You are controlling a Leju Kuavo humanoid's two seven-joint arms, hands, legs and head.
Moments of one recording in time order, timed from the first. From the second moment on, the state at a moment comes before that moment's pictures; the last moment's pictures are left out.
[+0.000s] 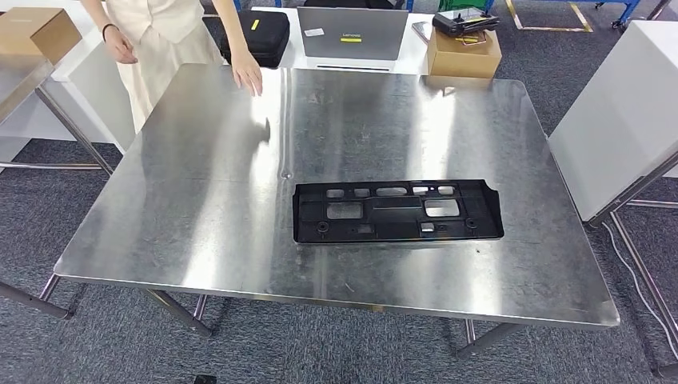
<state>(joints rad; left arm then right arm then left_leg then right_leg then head) -0.13 -0.24 0.75 -0.22 -0.60 0.36 -0.37 -0.12 0.18 -1.44 -0.23 1.57 -0.45 -0.14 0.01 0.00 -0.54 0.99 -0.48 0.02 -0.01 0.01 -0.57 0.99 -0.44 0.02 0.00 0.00</state>
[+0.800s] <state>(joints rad) -0.16 -0.23 0.69 -0.22 -0.64 0.30 -0.28 -0.12 0.20 -1.37 -0.21 1.56 -0.45 -0.12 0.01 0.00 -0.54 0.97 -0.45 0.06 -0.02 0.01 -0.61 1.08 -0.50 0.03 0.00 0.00</state>
